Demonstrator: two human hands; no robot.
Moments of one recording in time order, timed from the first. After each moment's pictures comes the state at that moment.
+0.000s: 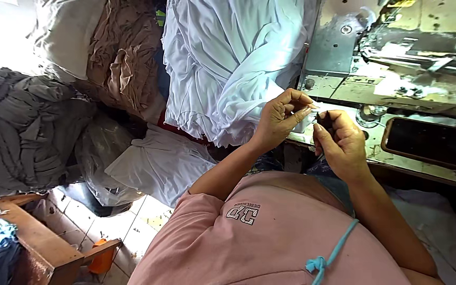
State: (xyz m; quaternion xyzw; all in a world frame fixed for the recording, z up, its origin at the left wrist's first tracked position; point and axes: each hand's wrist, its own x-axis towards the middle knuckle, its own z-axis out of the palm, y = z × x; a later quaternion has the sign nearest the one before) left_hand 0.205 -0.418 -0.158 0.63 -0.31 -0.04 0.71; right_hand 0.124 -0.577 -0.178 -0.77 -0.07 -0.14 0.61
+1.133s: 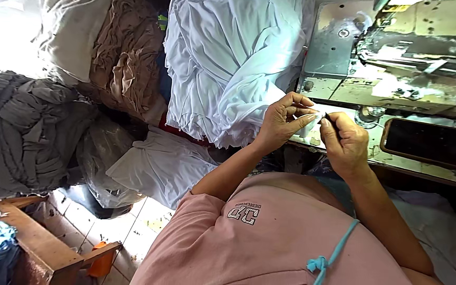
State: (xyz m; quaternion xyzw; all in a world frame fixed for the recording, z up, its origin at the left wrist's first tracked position) left_hand 0.201 -0.421 -0.162 0.64 -0.29 -0.07 0.71; right_hand 0.129 -0.583 -0.182 -0.85 -0.09 -0.24 0.47
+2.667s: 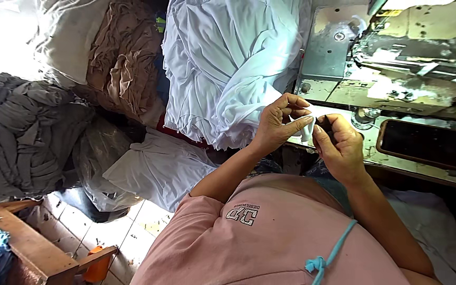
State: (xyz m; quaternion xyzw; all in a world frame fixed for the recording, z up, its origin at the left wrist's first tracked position) left_hand 0.200 -0.419 -0.161 0.62 -0.31 -0.03 0.72; right_hand 0.123 -0.579 -0.180 -0.80 -0.08 -0.17 0.57
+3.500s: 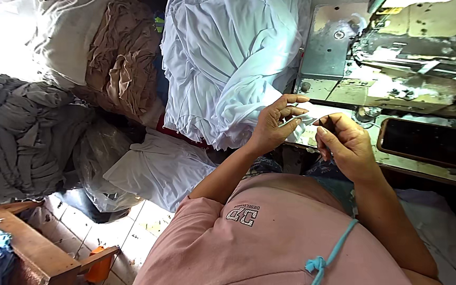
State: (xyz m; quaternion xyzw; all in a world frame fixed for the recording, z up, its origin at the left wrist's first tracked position) left_hand 0.205 -0.409 -0.162 0.66 -0.35 -0.05 0.66; right_hand 0.120 -0.590 -0.167 -0.75 -0.09 -0.09 0.65
